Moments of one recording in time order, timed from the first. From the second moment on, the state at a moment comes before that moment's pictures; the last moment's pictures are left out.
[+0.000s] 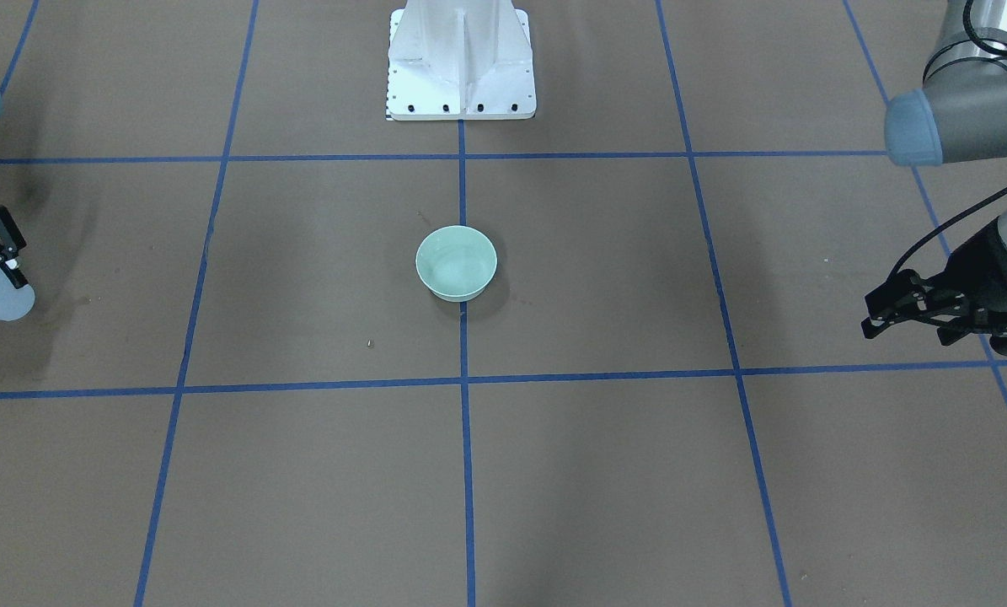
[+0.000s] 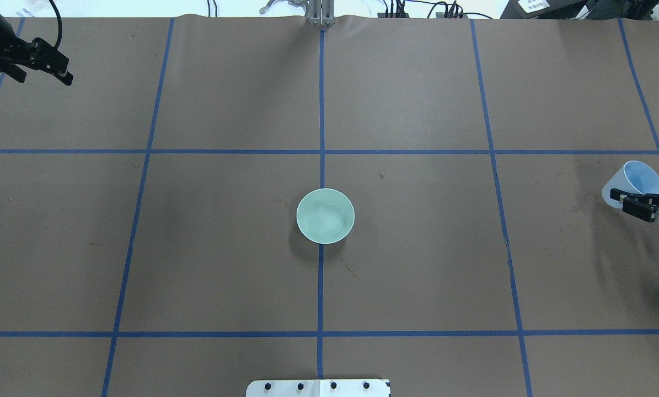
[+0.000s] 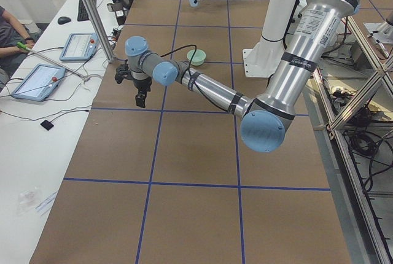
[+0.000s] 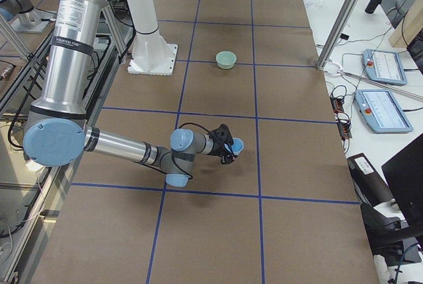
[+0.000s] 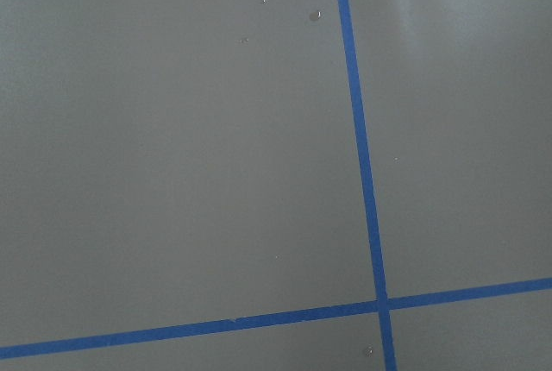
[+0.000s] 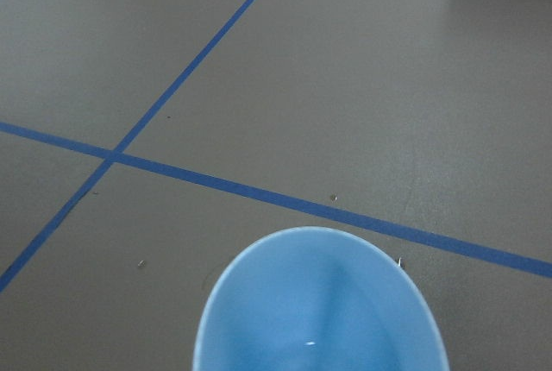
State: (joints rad) left arm -1.21 -1.96 -1.62 -1.65 -2.30 -0.50; right arm 0.88 -1.79 1.37 0.10 1.71 0.77
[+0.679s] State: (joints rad) left arm -1.21 -1.96 -1.62 -1.65 -2.30 -0.50; right arm 0.88 -1.75 1.30 0.10 1.71 0.73
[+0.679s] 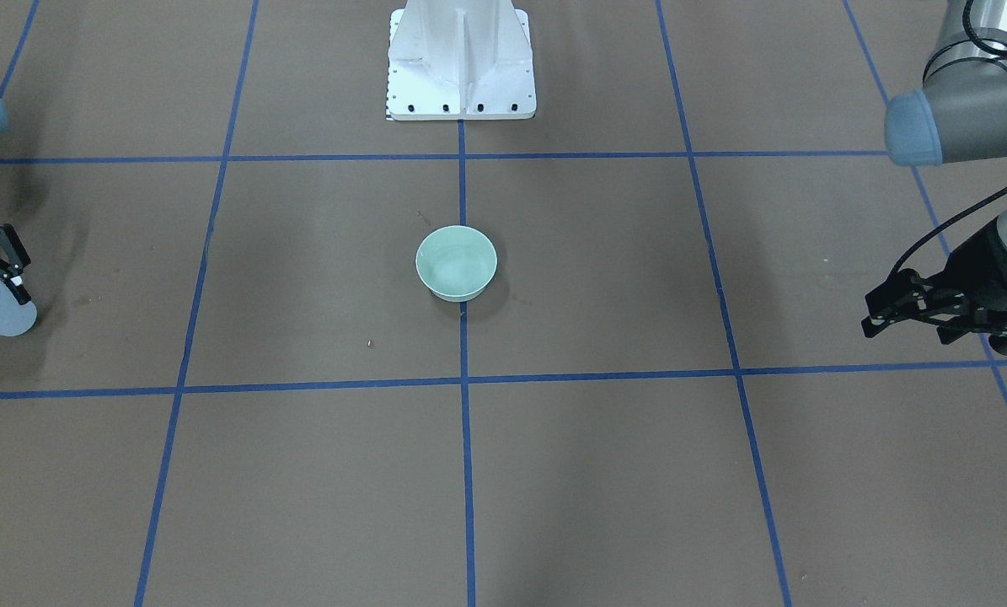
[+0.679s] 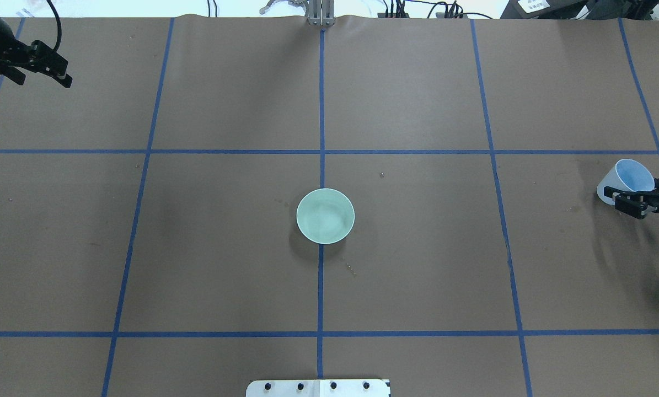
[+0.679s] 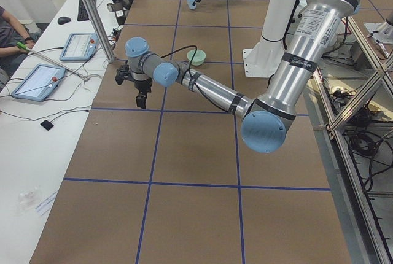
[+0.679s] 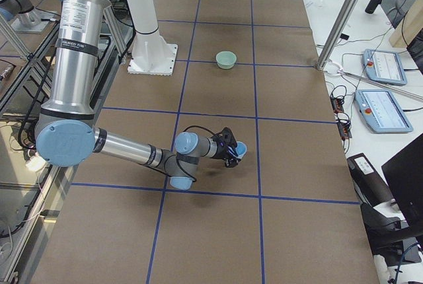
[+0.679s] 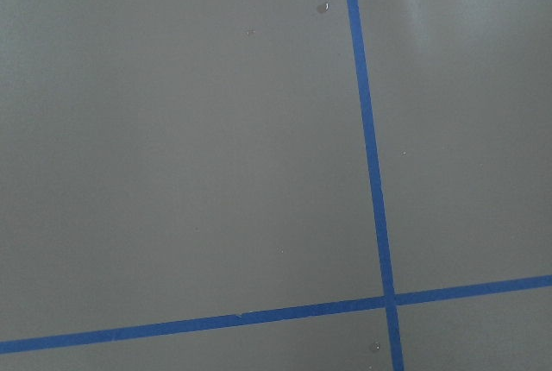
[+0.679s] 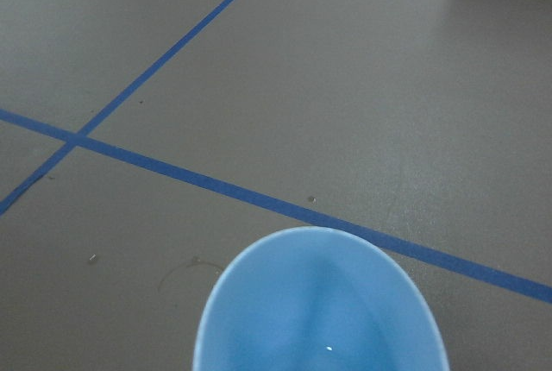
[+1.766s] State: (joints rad) left arm -1.21 -1.96 -1.63 -1.65 -2.30 -0.51; right arm 0.88 -1.78 1.29 0.14 1.71 0.73
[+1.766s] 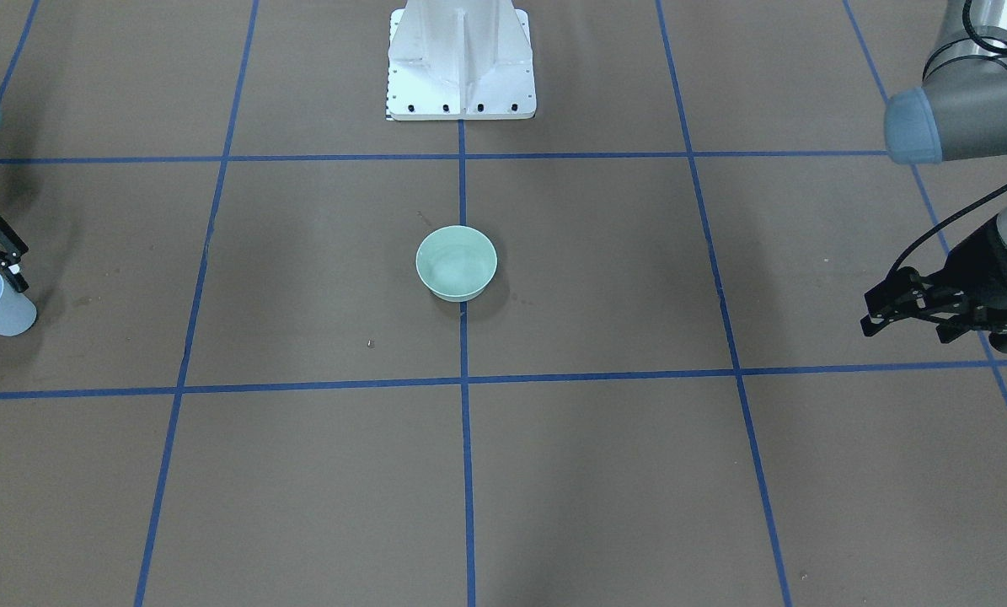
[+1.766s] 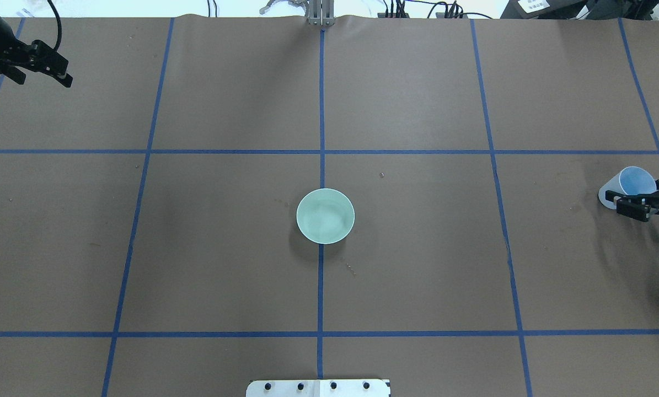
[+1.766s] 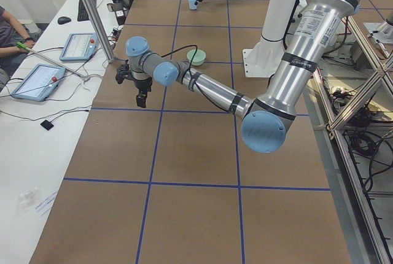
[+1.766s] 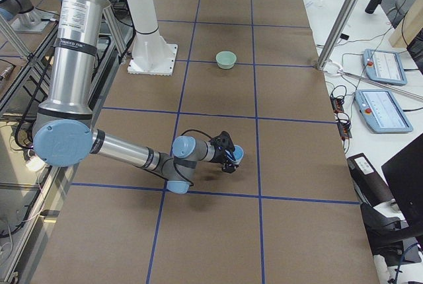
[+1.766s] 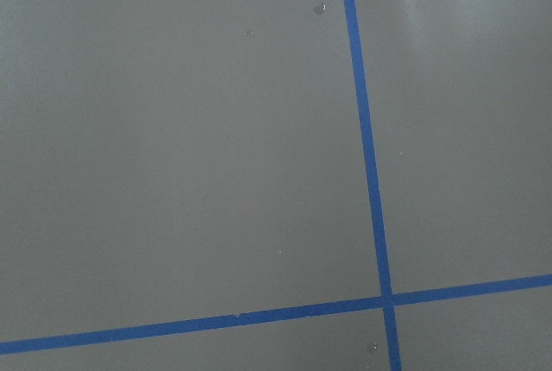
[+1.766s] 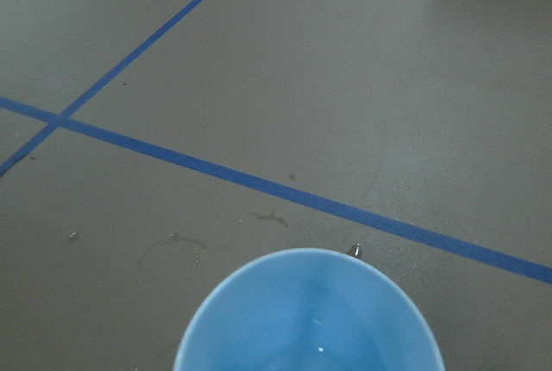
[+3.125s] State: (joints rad) left arm -0.96 -2.05 -1.73 -1.65 -2.19 -0.93; right arm 1.21 -1.92 1.40 0.07 2.09 0.70
